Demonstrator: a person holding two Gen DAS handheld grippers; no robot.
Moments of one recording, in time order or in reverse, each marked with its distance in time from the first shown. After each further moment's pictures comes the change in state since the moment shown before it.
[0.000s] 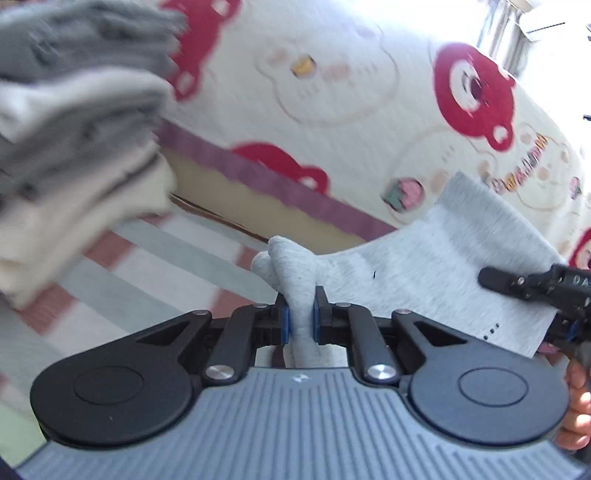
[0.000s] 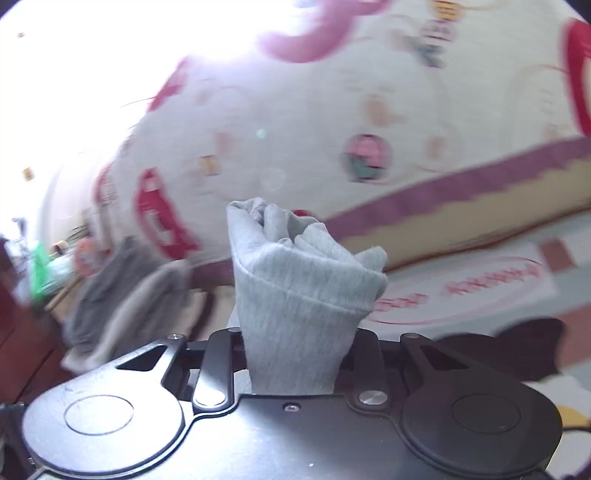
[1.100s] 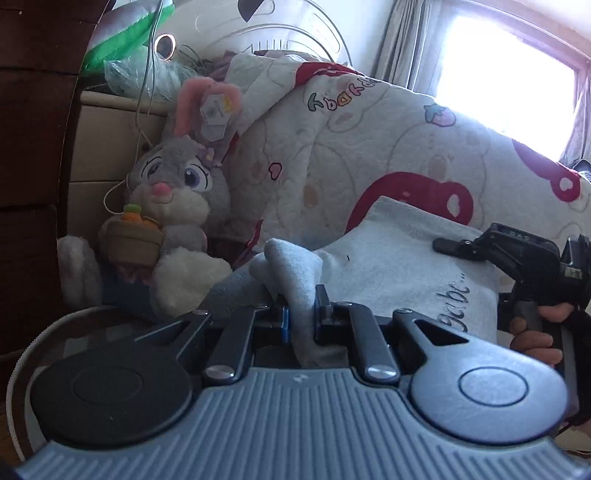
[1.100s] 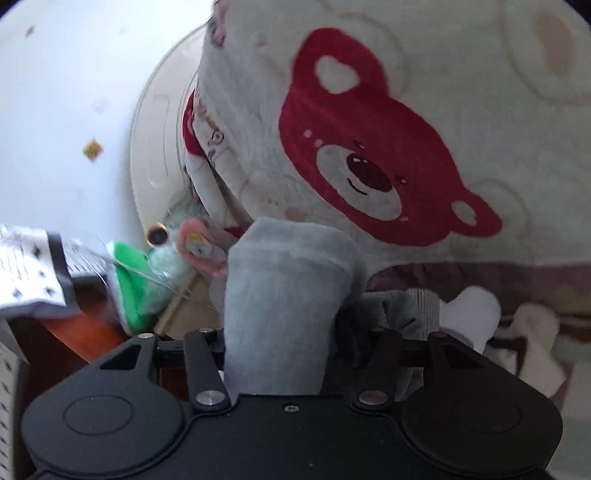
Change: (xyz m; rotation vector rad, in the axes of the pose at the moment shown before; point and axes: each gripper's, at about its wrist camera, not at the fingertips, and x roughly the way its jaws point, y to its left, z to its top) left arm -0.053 0.210 0.225 -0.009 -0.268 0.367; right arm 0.364 0.203 0.101 0.334 0.271 0.477
